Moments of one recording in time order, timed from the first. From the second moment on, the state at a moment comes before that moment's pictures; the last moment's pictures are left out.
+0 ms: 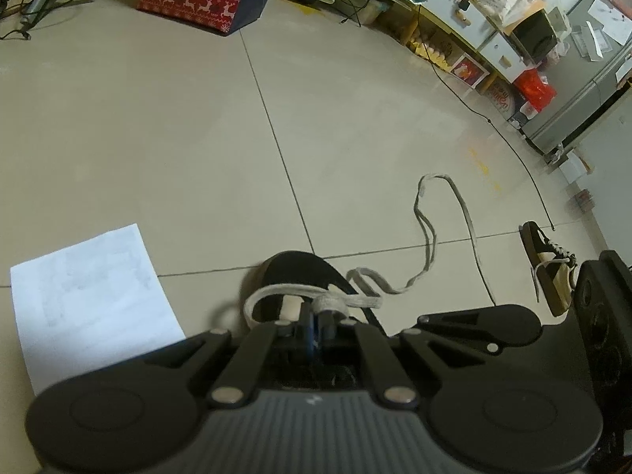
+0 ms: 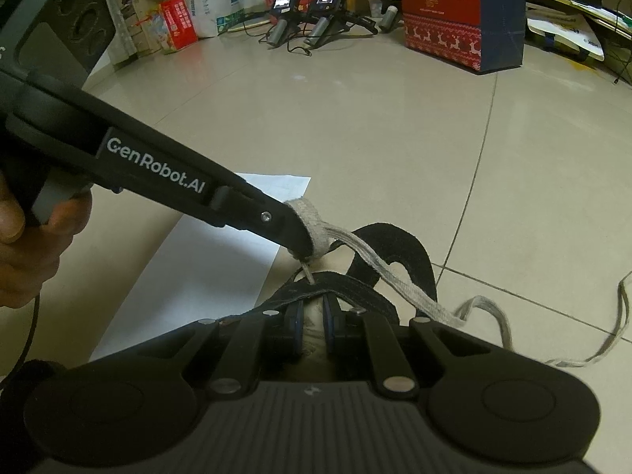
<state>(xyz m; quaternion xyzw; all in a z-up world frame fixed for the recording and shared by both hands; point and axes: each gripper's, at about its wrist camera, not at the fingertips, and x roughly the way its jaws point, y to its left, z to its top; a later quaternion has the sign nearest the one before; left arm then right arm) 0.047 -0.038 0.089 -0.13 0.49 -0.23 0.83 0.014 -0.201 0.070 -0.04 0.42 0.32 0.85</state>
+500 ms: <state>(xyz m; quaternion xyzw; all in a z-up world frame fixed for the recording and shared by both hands) 0.042 -0.042 0.087 -0.13 0.48 -0.24 0.83 0.016 -0.201 0.069 -0.03 0.43 0.32 0.84</state>
